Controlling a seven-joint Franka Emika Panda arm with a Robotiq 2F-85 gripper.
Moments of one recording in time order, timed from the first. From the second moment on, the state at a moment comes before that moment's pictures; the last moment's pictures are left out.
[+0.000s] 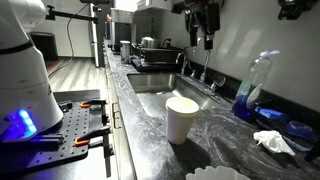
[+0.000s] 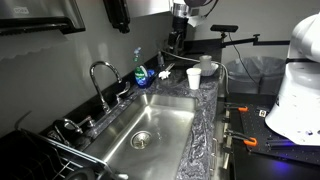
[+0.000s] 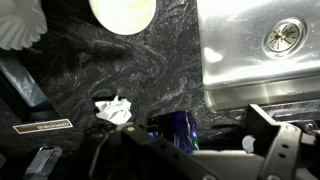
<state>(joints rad) -0.17 -0.32 -0.16 -2.47 -0.10 2.46 -0.05</state>
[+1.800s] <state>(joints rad) -0.24 0.18 -0.24 -2.24 0.11 2.77 -0.41</state>
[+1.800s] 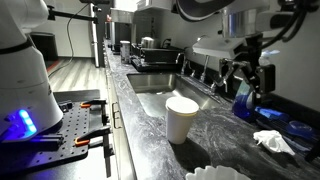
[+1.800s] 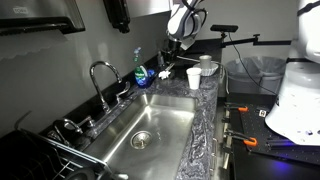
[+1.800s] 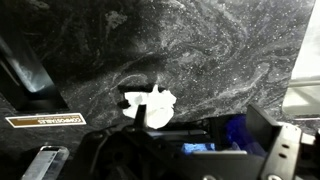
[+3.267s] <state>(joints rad) -0.37 0.51 -0.14 -2.00 0.11 2.93 -0.30</state>
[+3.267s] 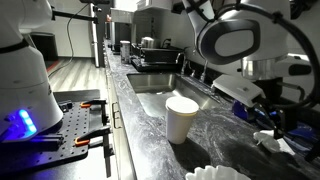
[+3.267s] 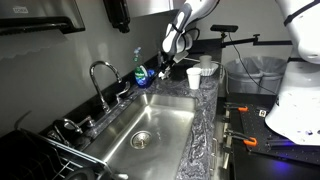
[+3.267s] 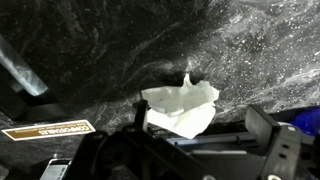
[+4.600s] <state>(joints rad) -0.47 0.63 -0.05 -1.88 0.12 2.92 -0.30</state>
